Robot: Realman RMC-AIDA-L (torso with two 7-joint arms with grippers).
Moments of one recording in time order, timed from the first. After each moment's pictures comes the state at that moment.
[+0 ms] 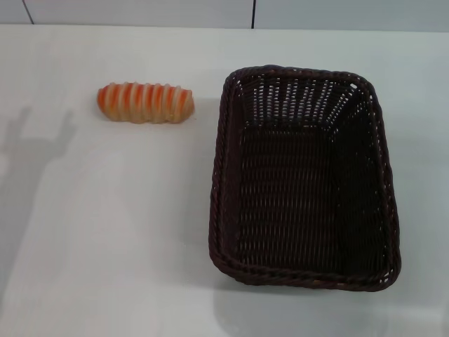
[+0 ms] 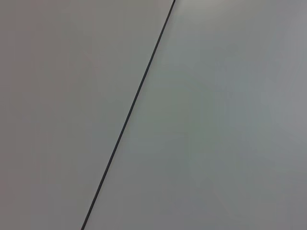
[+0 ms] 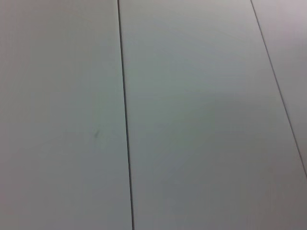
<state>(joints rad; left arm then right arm) -0.11 -2.06 -1.39 -0.48 2.89 1.44 -0.52 0.21 2.08 -2.22 -0.75 1.26 -1.45 -0.48</state>
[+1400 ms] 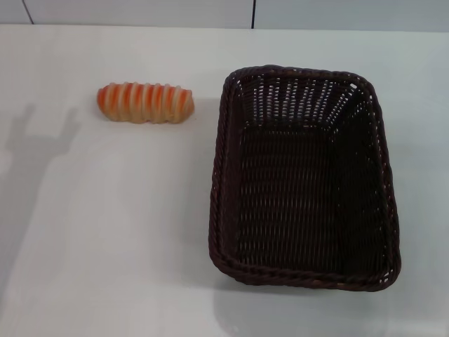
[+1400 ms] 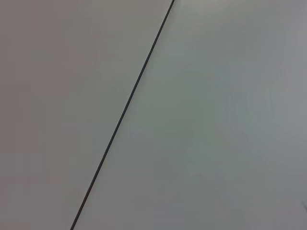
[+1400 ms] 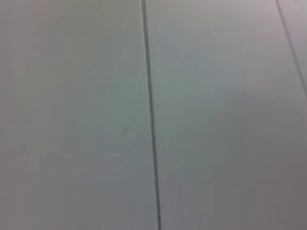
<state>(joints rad) -0.12 -2.05 -1.38 -0.48 2.89 1.42 -0.56 0.15 2.08 -2.26 -0.78 1.19 -1.44 -0.49</state>
